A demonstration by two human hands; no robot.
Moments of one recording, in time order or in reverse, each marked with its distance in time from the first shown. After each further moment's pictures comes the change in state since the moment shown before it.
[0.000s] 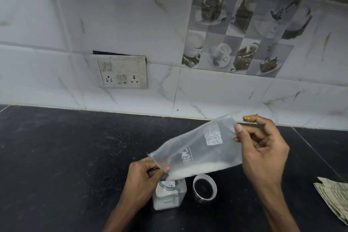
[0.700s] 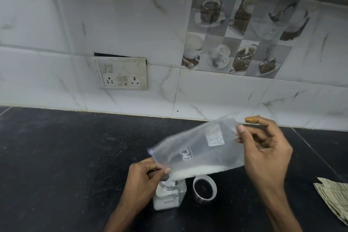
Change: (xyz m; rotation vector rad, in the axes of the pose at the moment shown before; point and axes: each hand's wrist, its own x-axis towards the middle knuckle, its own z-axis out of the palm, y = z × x) left_hand -0.005 0.001 0.000 -0.023 0.016 0.023; right_hand 0.000 -0.005 -0.007 0.014 0.014 -0.021
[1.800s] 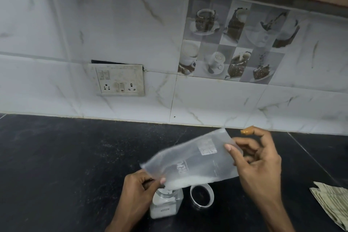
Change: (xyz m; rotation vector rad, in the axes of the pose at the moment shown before) left_hand -0.007 0.006 -0.001 0.018 0.008 -0.048; right_hand -0.007 -0.004 -0.014 -0.123 -0.151 0.076
